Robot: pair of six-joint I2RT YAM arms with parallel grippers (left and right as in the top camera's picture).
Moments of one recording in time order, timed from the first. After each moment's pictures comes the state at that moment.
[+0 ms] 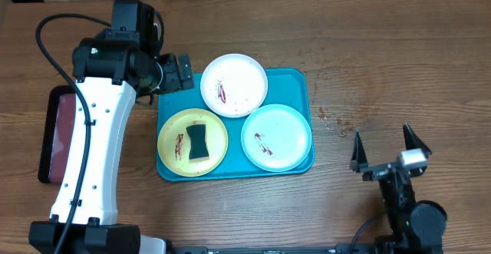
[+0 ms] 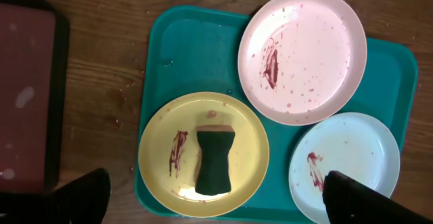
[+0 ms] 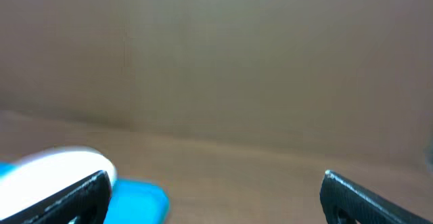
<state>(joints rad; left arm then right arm) -0.09 1.61 1.72 -1.32 0.02 -0.32 0.08 0.01 0.02 0.15 -0.10 -0.04</state>
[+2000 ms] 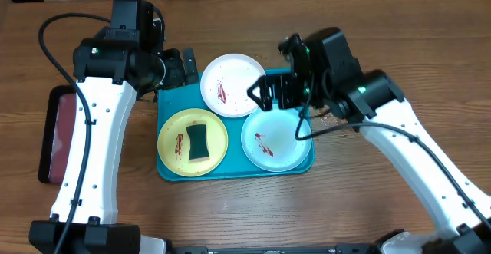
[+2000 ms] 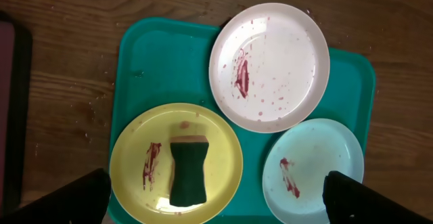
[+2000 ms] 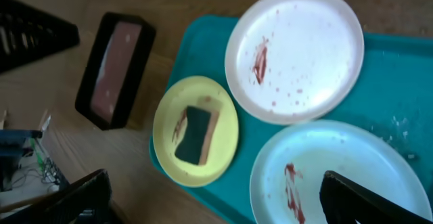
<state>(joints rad) -0.09 1.62 1.72 -1.26 0.10 -0.34 0.49 1.55 1.44 -0.74 -0.43 0.37</state>
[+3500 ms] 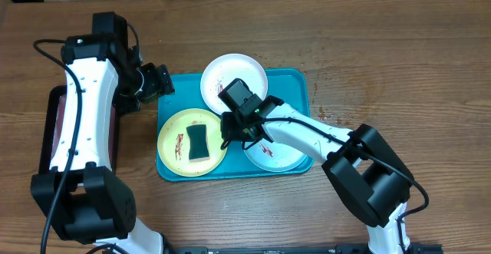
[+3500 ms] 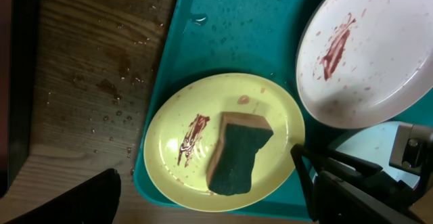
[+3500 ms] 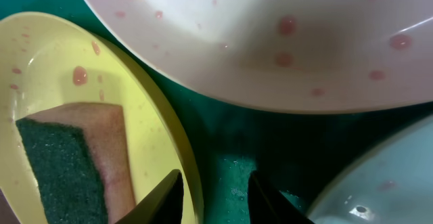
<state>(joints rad) 0.10 1.78 1.64 -1.32 0.16 -0.31 0.78 2.07 1.39 -0.49 -0.18 0.78</state>
